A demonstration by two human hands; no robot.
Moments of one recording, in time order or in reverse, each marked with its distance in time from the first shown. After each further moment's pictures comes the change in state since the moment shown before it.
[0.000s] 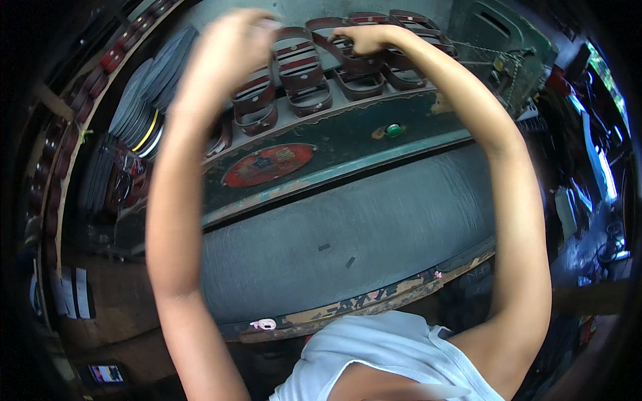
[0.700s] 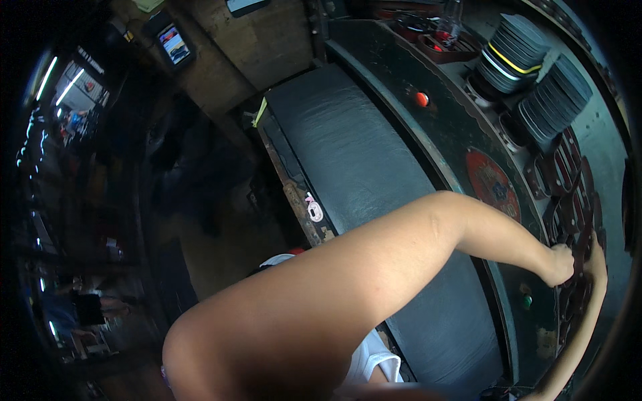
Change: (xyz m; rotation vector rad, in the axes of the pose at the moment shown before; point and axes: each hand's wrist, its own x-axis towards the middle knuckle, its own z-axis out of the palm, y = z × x) left_hand -0.006 0.109 0.236 -0.192 -0.370 -0.264; right_hand 0.031 0.091 0.006 -0.101 -0.064 -0.313
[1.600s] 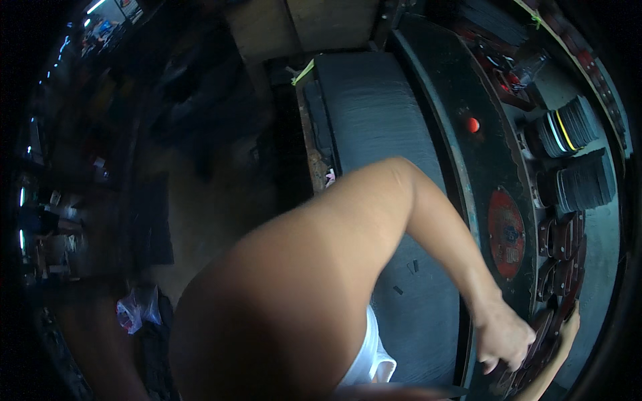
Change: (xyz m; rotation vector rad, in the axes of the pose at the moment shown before) left_hand -0.188 0.053 -0.110 -0.235 0.485 0.683; right_hand -0.005 0.028 -0.027 -0.378 0.062 0.032
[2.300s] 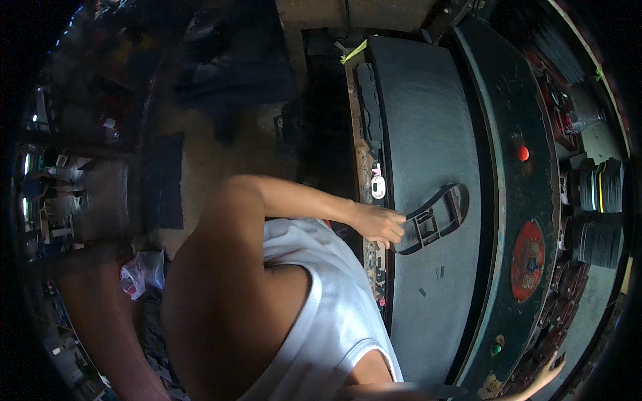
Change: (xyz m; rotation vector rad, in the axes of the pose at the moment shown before) left_hand -0.379 0.208 -0.086 0.170 -0.048 -0.760; right_hand -0.065 -0.061 -0.037 0.078 0.442 0.285
